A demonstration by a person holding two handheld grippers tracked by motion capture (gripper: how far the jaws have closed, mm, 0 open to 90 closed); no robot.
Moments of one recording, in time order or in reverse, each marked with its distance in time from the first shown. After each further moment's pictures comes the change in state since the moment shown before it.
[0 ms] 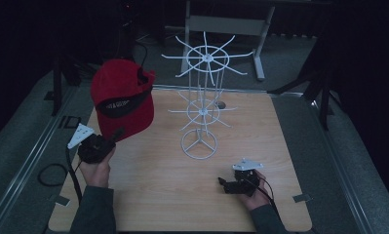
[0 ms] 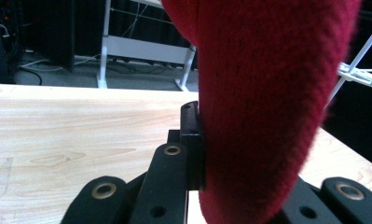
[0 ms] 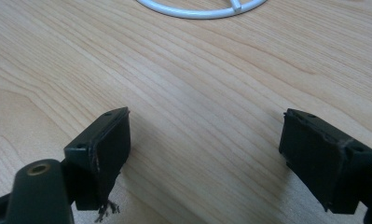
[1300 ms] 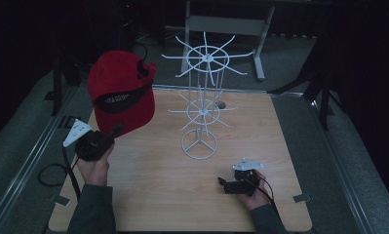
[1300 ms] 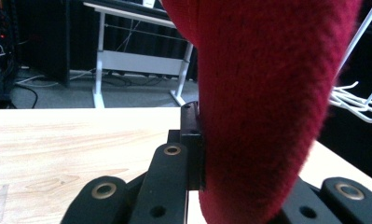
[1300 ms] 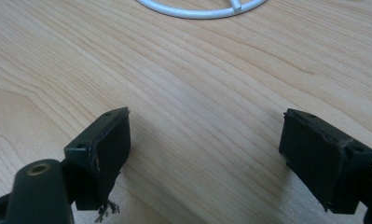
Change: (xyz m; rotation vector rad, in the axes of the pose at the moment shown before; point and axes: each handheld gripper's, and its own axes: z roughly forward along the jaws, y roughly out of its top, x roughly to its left) left arm -0.011 0.019 -0.006 -0.037 -0.025 0.031; right arm 0.000 0.000 0.000 0.002 0.001 0.001
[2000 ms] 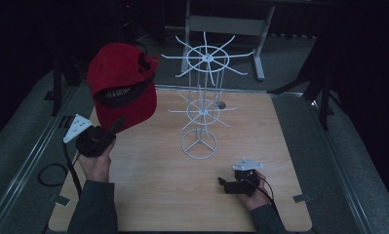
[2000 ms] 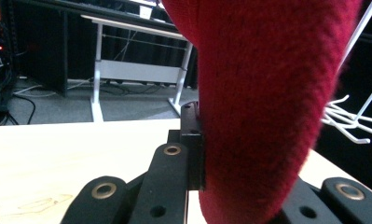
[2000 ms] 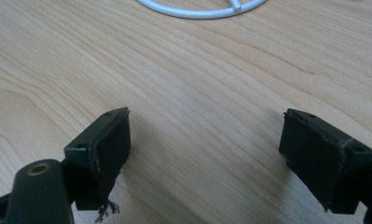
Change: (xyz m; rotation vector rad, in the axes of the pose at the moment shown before) left arm -0.007 0.014 0.003 -0.032 -0.004 0.006; right arm 0.000 0.000 0.000 -0.001 0.000 0.001
